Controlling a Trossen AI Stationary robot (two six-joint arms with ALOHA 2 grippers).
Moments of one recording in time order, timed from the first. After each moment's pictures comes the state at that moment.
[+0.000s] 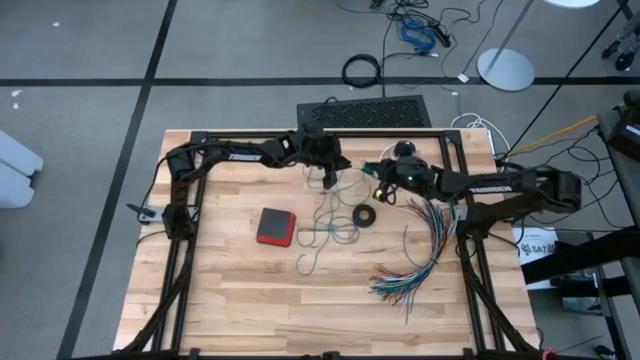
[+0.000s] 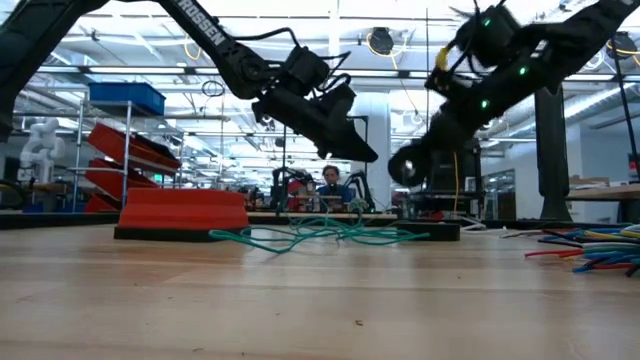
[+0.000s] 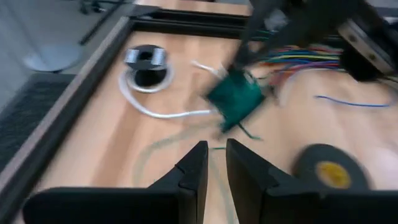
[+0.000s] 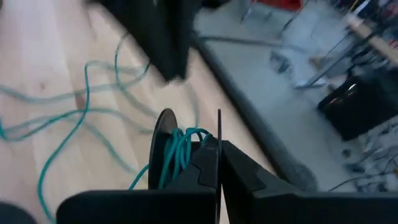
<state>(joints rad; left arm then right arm) 0.45 1.97 1.30 0.19 0.37 0.16 -0.32 1.22 0.50 0.26 0.37 -0.26</state>
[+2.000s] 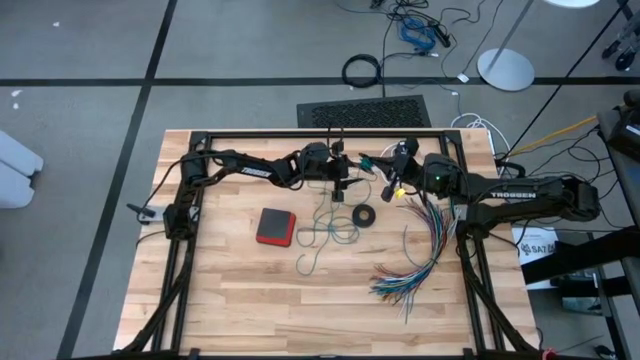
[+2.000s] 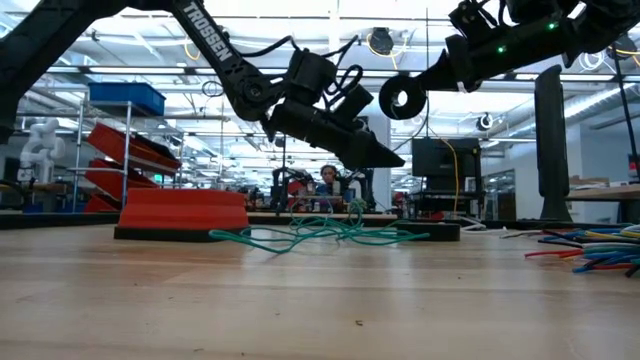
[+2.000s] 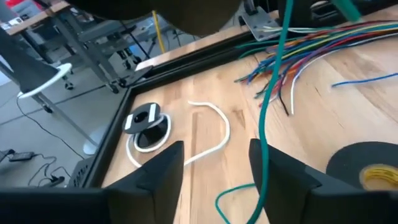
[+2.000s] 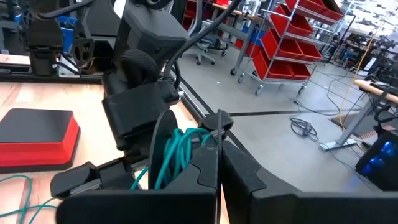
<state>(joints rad) 0.33 2.08 1.23 0.55 0.23 0.48 -0.27 0.97 0.50 0.35 0.26 -0.19</state>
